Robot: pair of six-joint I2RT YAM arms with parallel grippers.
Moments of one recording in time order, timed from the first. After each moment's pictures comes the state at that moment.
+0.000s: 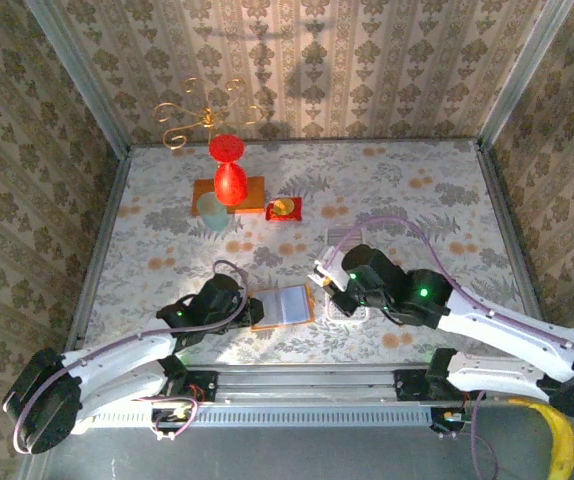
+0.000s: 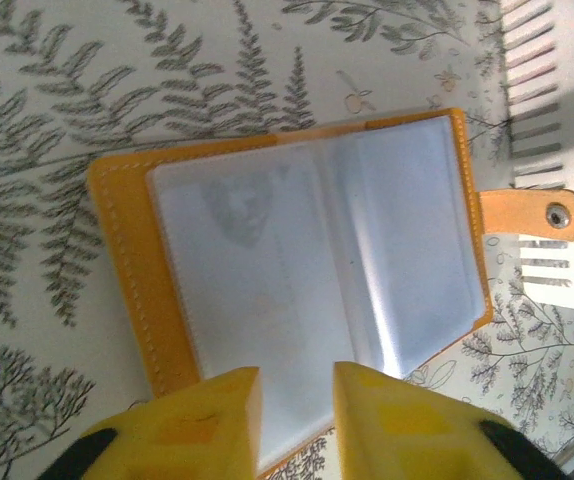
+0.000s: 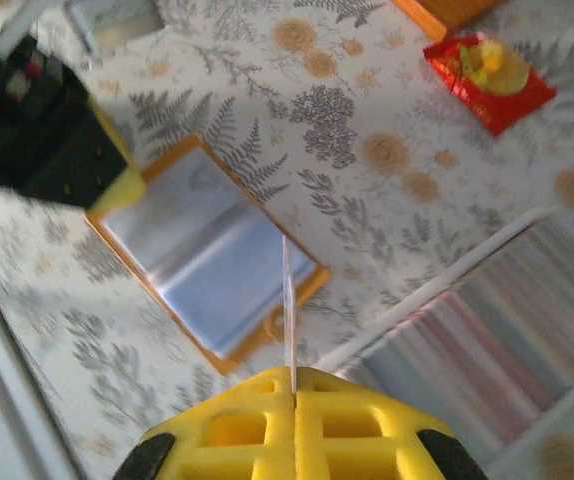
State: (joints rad) left arm -0.84 0.91 0.30 -0.21 0.12 -0.82; right arm 0.97 1.05 0.92 -0.63 0.13 0.04
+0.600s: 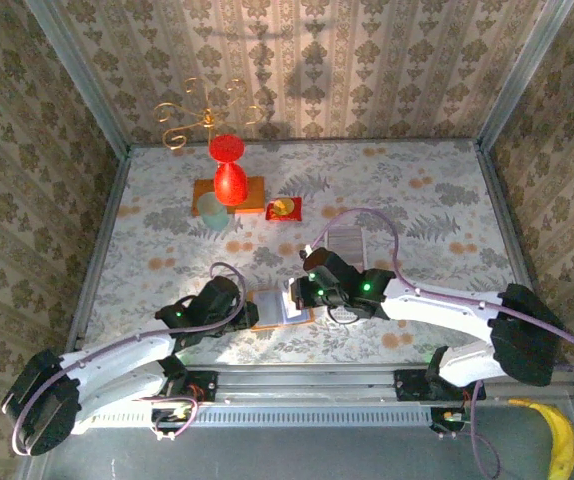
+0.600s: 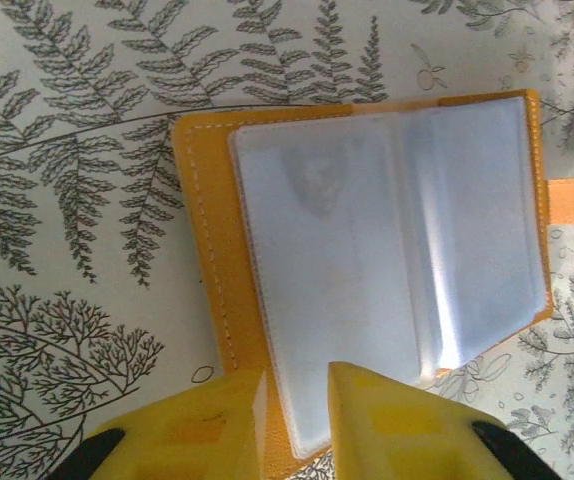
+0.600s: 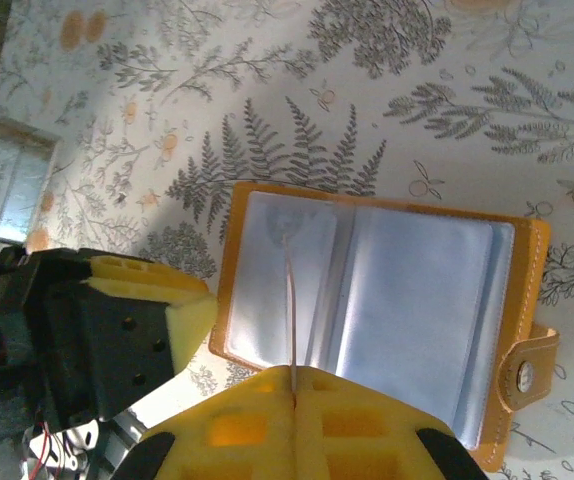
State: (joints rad) left arm -0.84 0.91 0.30 -0.28 0.08 -0.84; right arm 0.97 1.38 0.82 -0.23 -0.01 0.82
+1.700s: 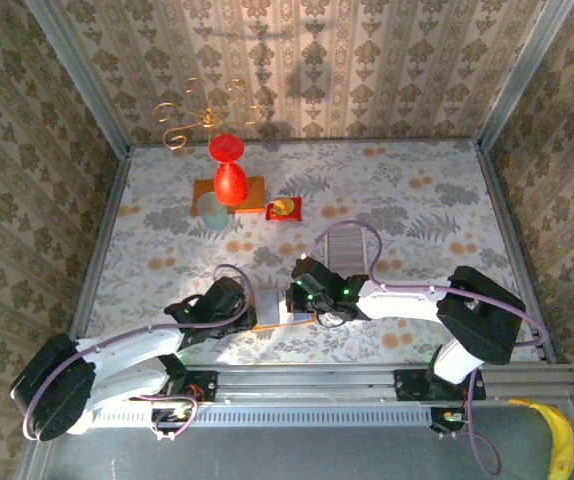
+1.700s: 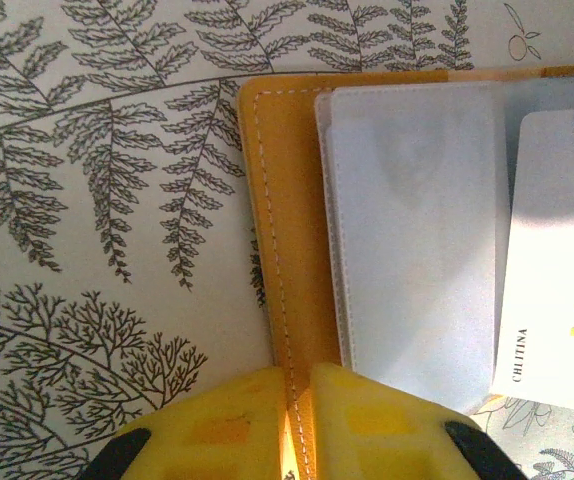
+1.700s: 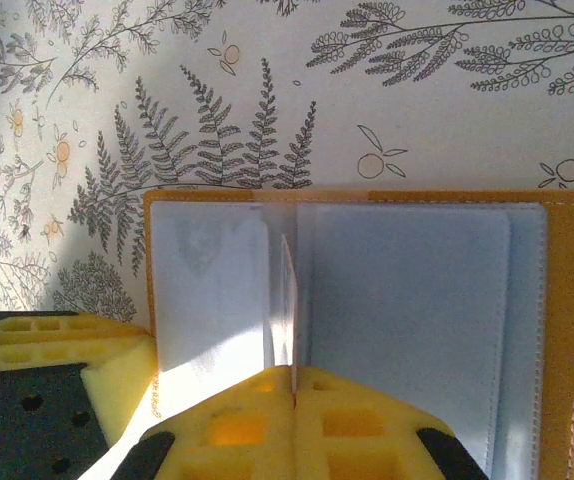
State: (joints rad) left arm -0.84 1.02 0.29 -0.24 0.06 -0.84; right arm 0.97 1.59 0.78 -0.05 0.00 0.96
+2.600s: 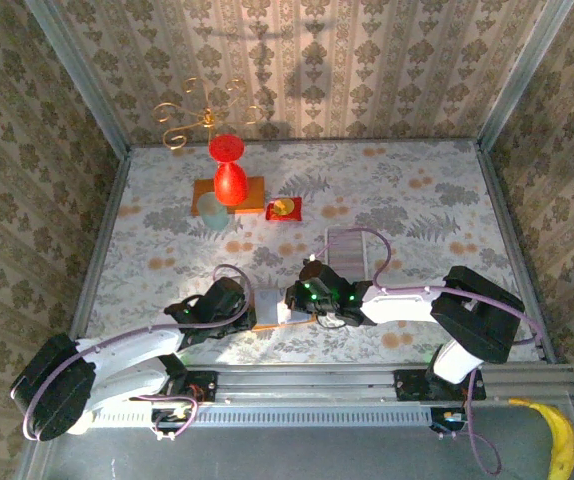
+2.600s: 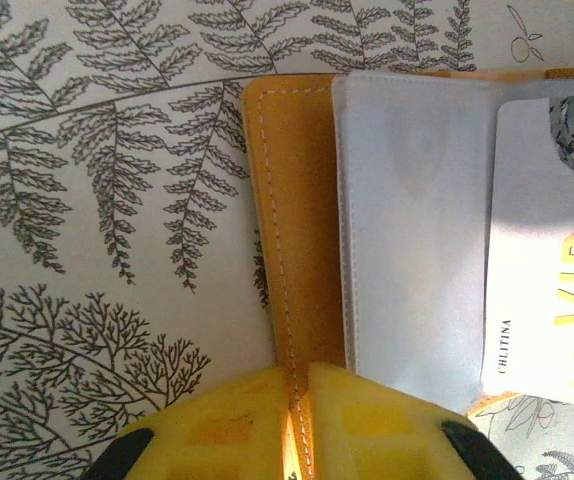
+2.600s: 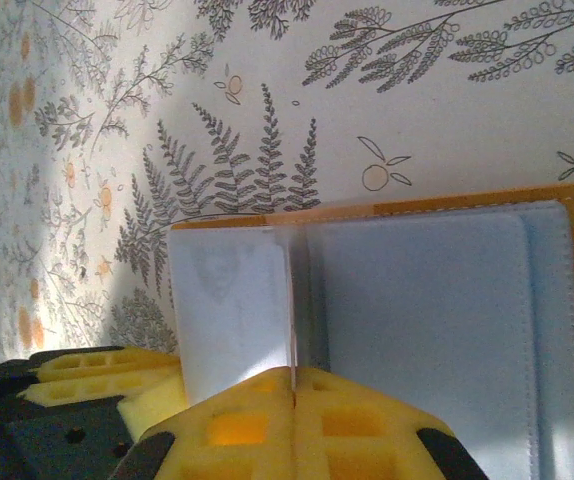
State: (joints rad) left arm -0.84 1.02 0.29 -0.24 0.06 -0.84; right arm 0.95 1.60 0.68 0.18 -0.03 1.11
